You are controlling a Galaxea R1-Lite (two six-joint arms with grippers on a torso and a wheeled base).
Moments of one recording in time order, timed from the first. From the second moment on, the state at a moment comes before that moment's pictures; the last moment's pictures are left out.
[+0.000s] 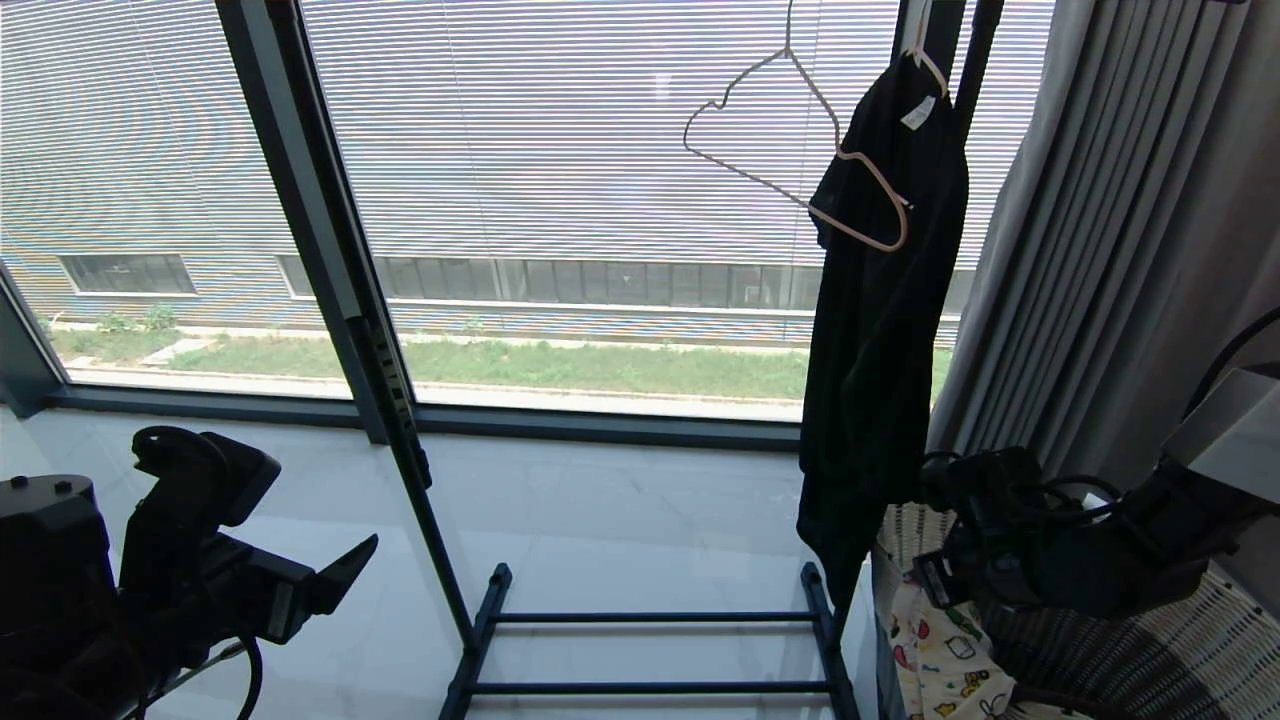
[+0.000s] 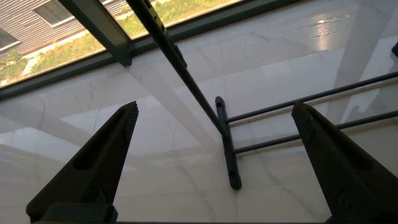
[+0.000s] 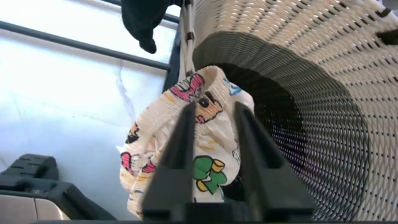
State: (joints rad) left arm -0.05 1.38 -0.22 -0.79 0.02 0.39; right arm 0.30 2.12 -0.76 -0.48 -0.17 -0.04
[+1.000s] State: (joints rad) left arm -0.05 1.40 -0.22 -0.79 0.02 0.39; right arm 0.25 2.24 -0.81 -0.48 -0.14 0.07
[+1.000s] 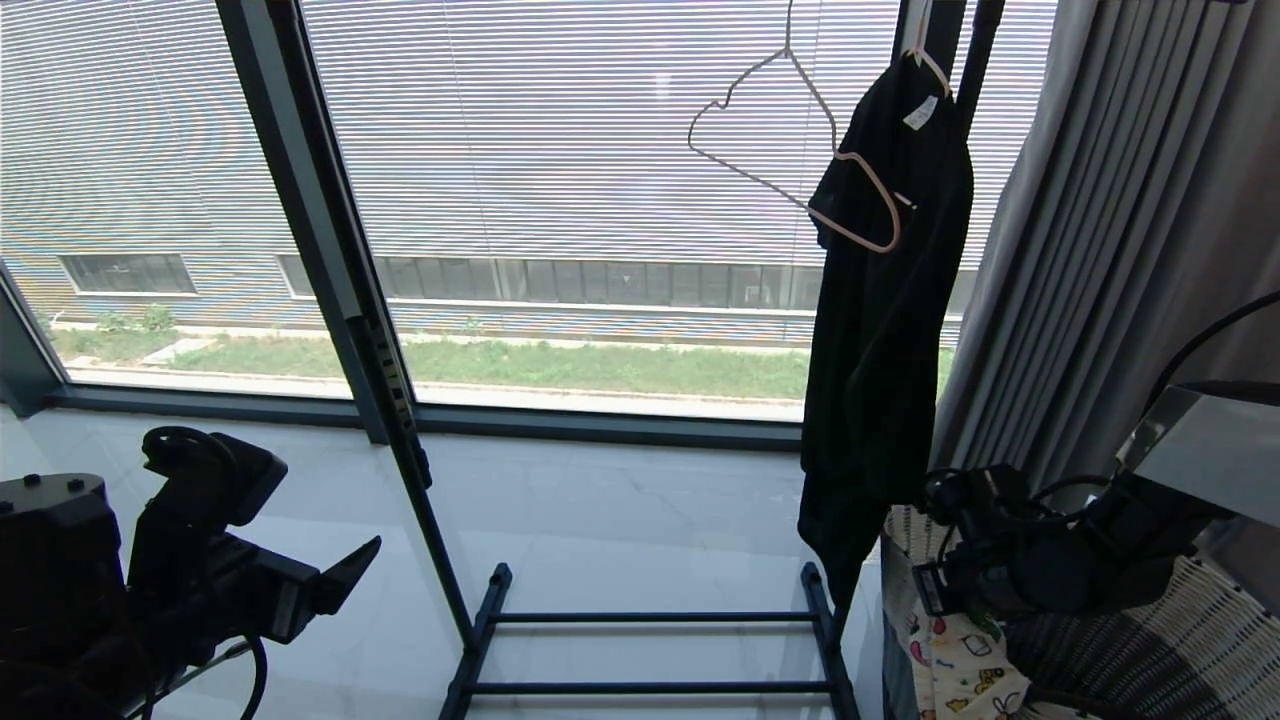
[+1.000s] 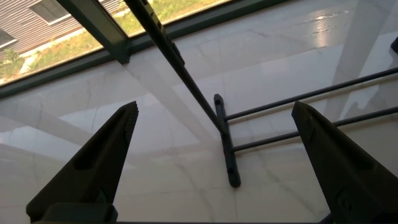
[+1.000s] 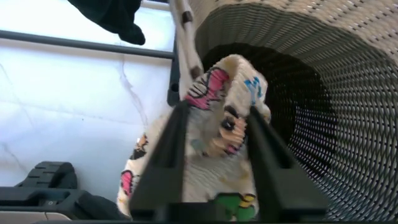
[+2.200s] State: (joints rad) left arm -0.14 1.40 -0.26 -0.79 0.01 0.36; right arm 0.43 1.91 -0.73 -0.54 -0.12 0.26
